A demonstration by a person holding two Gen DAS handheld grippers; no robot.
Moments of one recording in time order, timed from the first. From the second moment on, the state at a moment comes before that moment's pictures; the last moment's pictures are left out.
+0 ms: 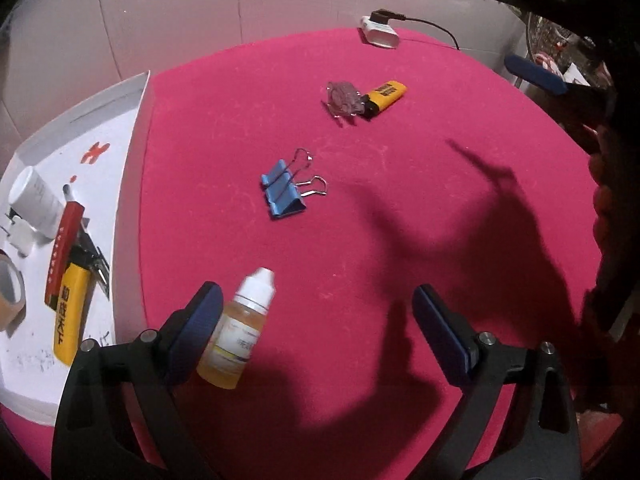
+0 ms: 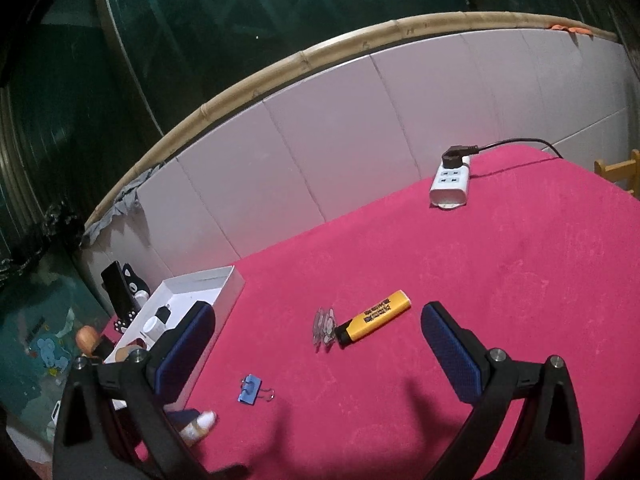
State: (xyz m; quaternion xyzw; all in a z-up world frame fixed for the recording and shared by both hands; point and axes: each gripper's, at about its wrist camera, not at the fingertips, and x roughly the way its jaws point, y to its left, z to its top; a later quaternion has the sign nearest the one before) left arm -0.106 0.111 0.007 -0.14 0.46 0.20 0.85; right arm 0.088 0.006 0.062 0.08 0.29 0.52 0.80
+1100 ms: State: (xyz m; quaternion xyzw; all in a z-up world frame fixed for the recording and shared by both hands) left arm -0.158 0.124 0.015 -0.12 0.43 0.21 0.87; right arm 0.010 0.139 0.006 -0.31 0.26 0.69 0.60
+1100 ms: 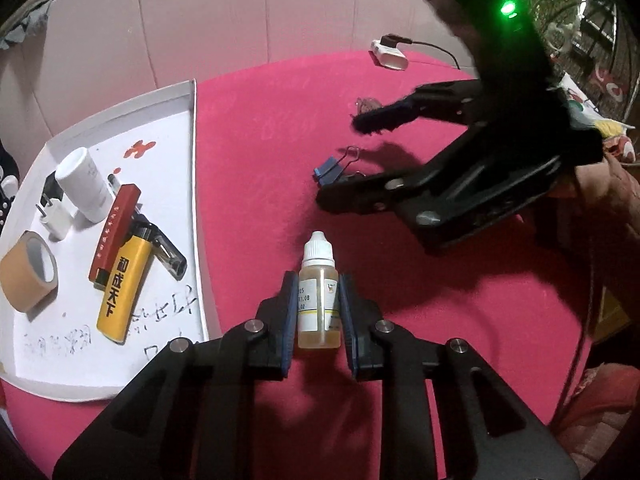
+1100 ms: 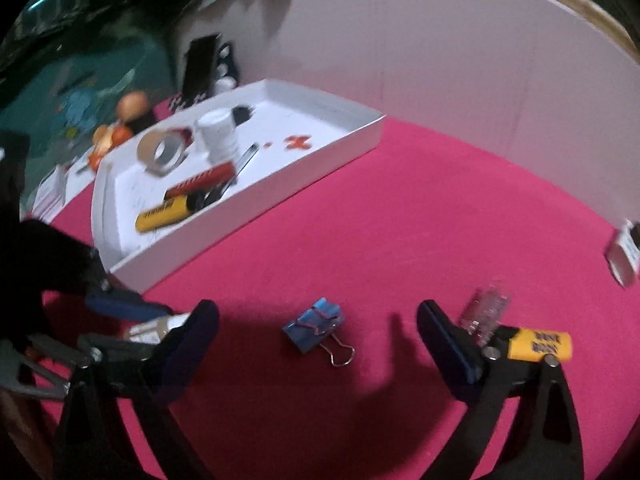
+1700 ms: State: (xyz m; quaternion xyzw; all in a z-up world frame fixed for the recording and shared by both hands) left arm -0.154 0.118 0.019 -0.14 0.42 0.20 0.88; right arm 0.013 0.123 0.018 -0.28 0.26 0.69 0.61
